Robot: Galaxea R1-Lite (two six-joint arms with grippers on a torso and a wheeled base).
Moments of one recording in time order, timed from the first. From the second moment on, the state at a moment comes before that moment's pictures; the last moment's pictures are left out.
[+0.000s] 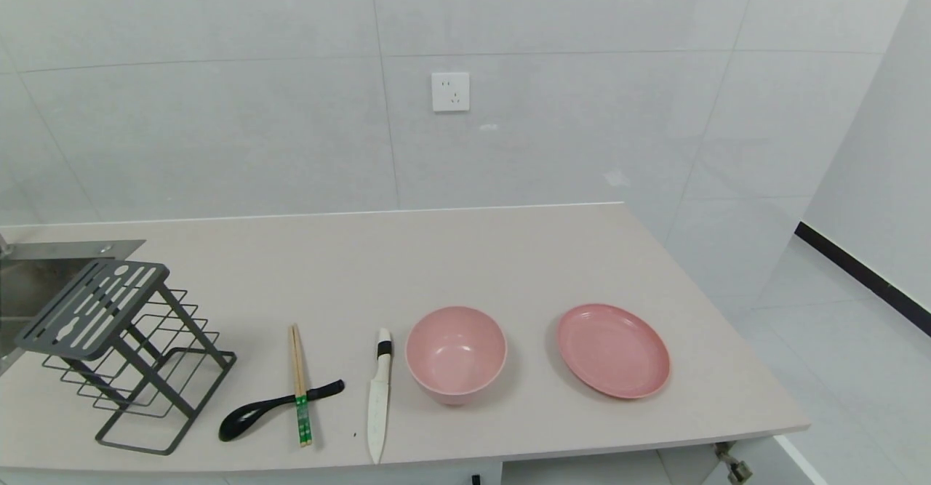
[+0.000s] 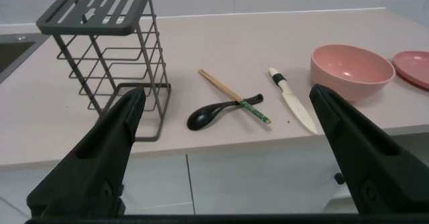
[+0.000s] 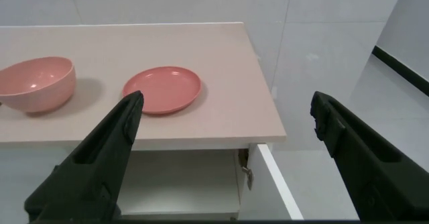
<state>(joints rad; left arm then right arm) 0.00 0.00 0.00 0.00 -0.07 0.01 0.00 0.00 0.00 0.01 0.05 0.00</state>
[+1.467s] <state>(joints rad) 0.00 0.00 0.00 0.00 -0.07 0.01 0.09 0.24 -0.21 -0.01 0.22 0.01</state>
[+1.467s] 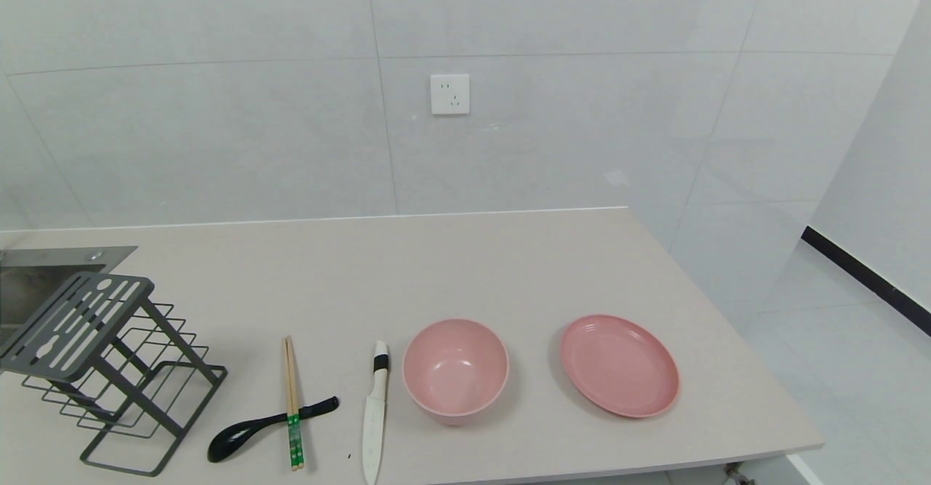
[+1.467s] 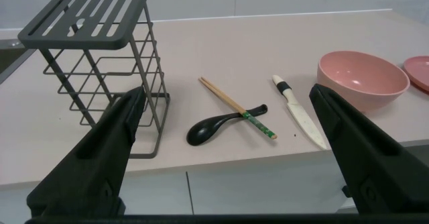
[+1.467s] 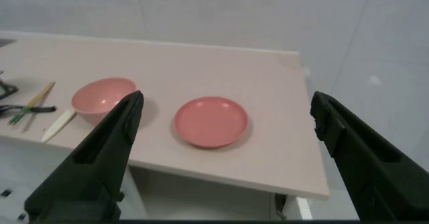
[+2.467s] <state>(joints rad) 0.00 0.00 0.00 0.00 -0.07 0.01 0.14 1.18 -0.49 -0.26 0.29 -0.16</state>
